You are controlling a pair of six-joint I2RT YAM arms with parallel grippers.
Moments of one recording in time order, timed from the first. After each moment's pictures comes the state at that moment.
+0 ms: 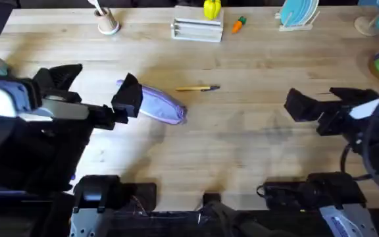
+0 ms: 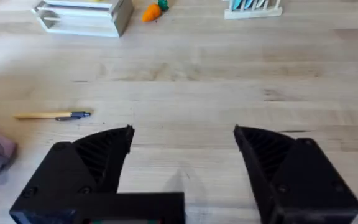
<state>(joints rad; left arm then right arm) 0.00 0.16 0.40 -0.42 0.10 0.12 0.01 0.21 0.43 -0.64 -0.03 0.06</state>
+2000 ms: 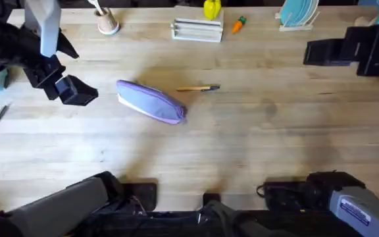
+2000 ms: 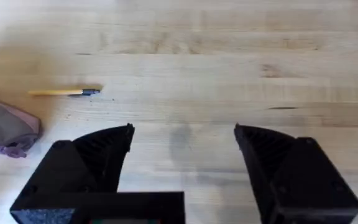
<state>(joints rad) 0.40 1.33 1.30 -1.25 0.35 1.39 0.01 0.95 1.19 -1.08 -0.03 0.06</state>
